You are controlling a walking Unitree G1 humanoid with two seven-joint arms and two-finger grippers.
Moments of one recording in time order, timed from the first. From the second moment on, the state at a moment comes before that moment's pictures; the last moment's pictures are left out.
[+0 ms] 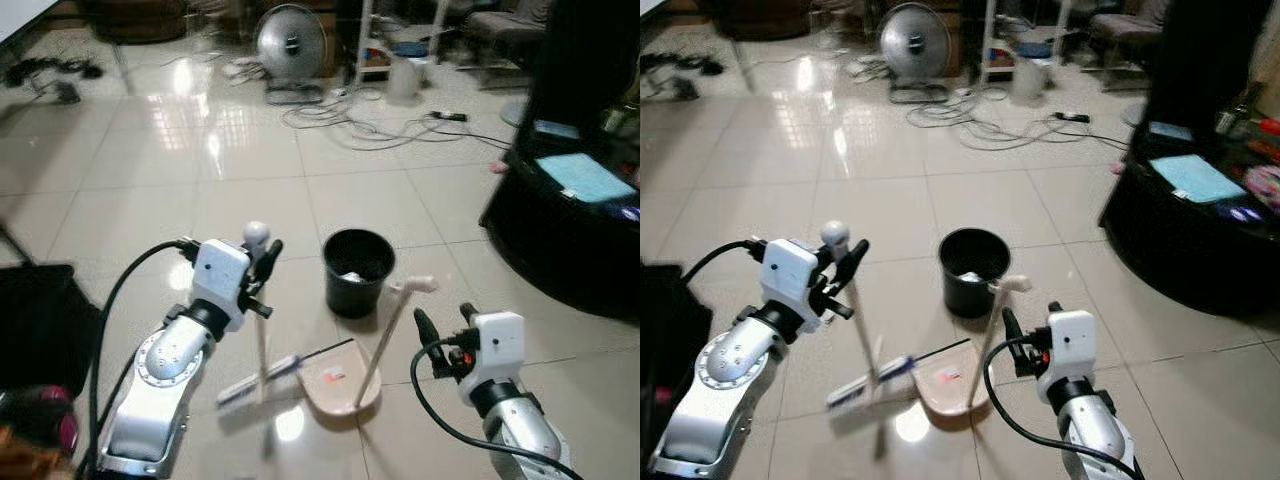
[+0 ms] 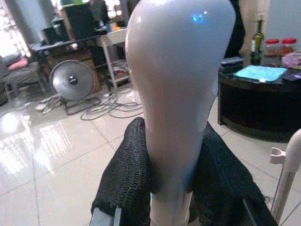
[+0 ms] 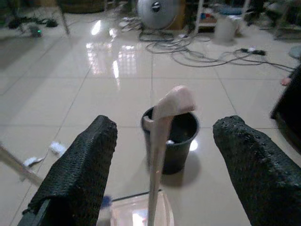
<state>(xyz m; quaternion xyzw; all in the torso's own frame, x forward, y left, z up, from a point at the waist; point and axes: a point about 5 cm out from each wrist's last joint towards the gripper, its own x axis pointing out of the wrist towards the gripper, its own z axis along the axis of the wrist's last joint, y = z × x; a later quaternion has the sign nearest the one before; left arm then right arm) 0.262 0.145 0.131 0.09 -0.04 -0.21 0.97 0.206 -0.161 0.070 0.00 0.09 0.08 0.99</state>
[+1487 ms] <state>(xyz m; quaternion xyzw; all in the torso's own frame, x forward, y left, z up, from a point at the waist) 0.260 0.143 0.134 0.08 -0.04 -0.24 0.97 0.174 -0.196 0.023 0.01 0.18 -0.06 0.98</state>
